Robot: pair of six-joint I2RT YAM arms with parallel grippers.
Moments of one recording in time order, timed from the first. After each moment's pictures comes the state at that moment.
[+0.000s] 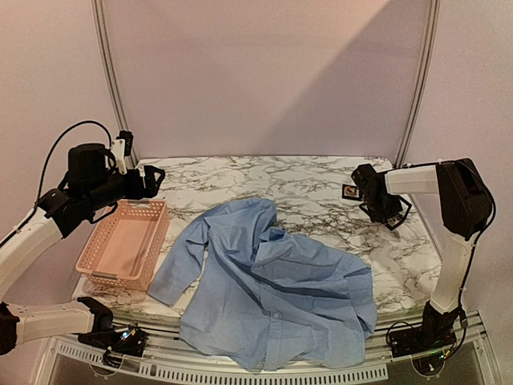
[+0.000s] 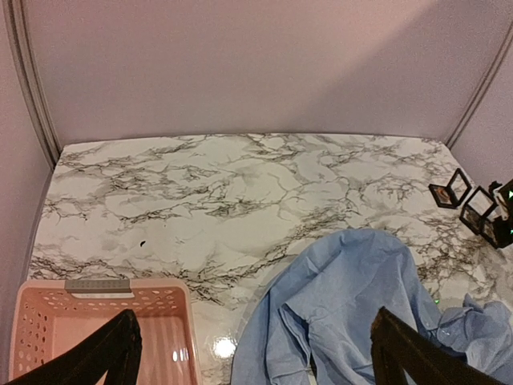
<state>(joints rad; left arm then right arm) -0.37 0.94 0.88 -0.32 -0.08 -0.21 0.30 1.95 1.26 -0.64 0.82 0.25</state>
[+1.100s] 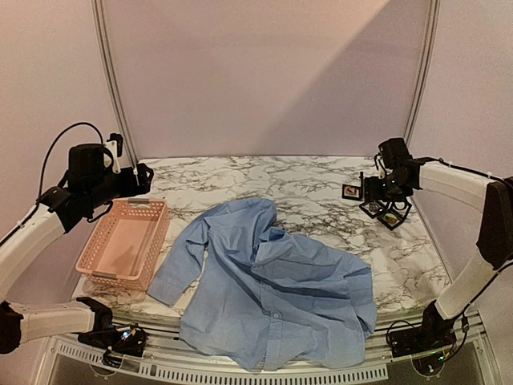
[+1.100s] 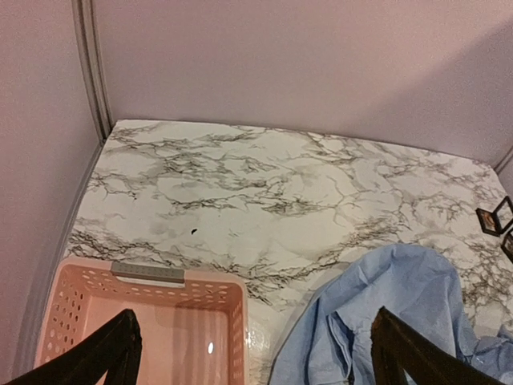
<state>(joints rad) -0.29 0.97 0.88 -0.34 -0.16 -0.25 0.26 1.61 1.18 -0.51 0.22 0.25</state>
